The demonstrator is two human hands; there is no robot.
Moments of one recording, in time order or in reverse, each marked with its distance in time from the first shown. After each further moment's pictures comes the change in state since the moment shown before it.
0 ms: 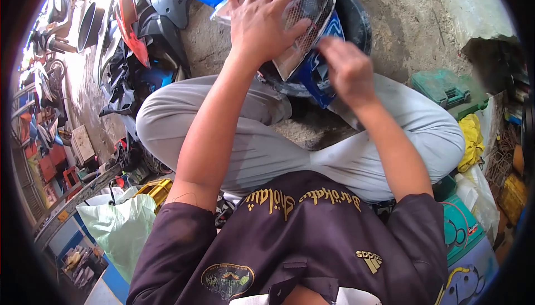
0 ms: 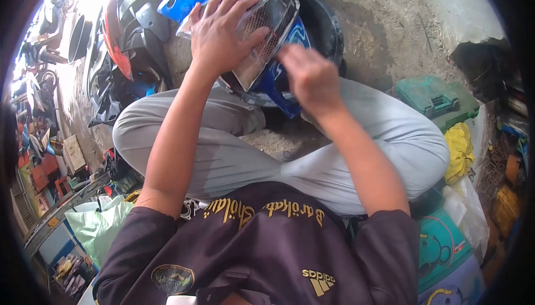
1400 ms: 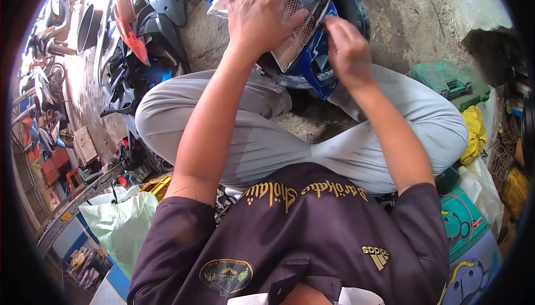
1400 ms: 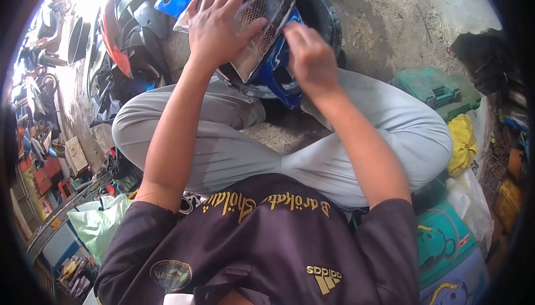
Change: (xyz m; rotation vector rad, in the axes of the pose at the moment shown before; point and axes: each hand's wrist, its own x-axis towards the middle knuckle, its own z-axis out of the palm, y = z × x) left_hand -0.001 0.002 0.001 0.028 0.003 0.011; right_hand 0.005 0.011 0.017 0.053 0.149 0.090
